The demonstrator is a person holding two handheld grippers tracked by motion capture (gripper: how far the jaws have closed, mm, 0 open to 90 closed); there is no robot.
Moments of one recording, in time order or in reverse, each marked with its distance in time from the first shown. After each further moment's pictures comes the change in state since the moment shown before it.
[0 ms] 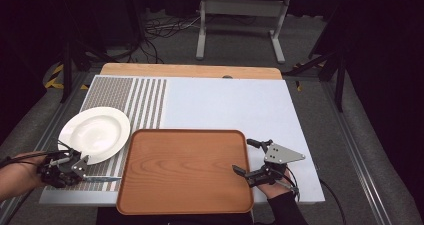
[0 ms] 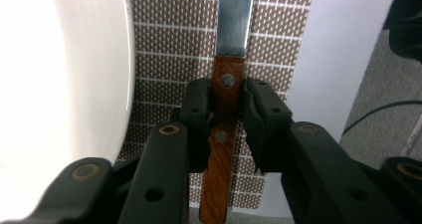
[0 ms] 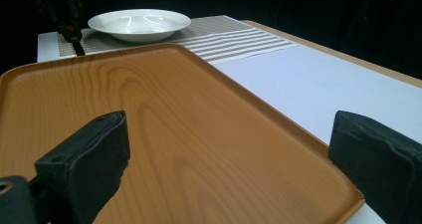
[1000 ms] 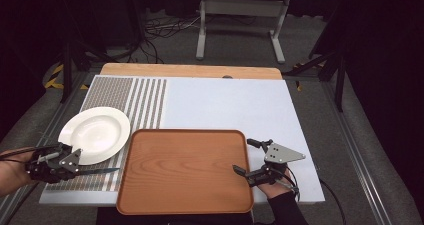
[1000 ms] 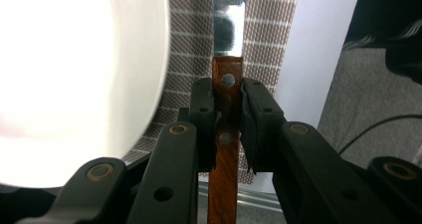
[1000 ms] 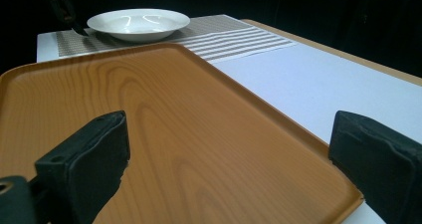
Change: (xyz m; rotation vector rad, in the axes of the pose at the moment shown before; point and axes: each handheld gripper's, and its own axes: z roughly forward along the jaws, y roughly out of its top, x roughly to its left) left arm -0.008 -0.007 -0.043 -0.097 0.071 -0.050; right arm -0.001 0.000 0.000 0.000 -0.004 0.007
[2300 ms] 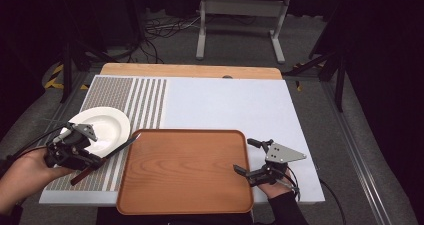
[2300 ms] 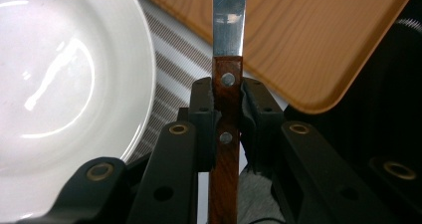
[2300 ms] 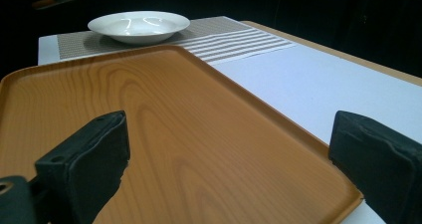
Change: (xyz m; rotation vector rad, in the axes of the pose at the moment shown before) left arm 0.010 0.052 -0.036 -0.293 -0.193 -0.533; right arm -0.001 0.000 -0.001 -0.005 0.003 0.006
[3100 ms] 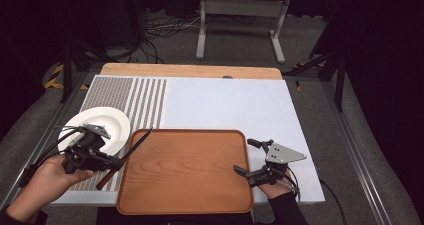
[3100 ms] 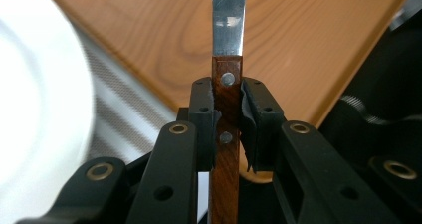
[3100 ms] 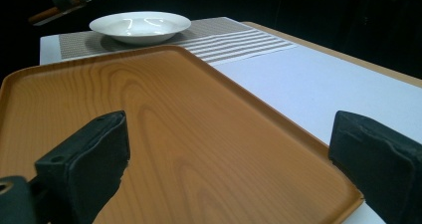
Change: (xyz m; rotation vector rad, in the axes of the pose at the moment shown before) left arm -0.018 0.014 0.021 -0.138 -0.102 -0.149; right arm 0.001 0.000 -0.001 -0.002 0.002 -0.004
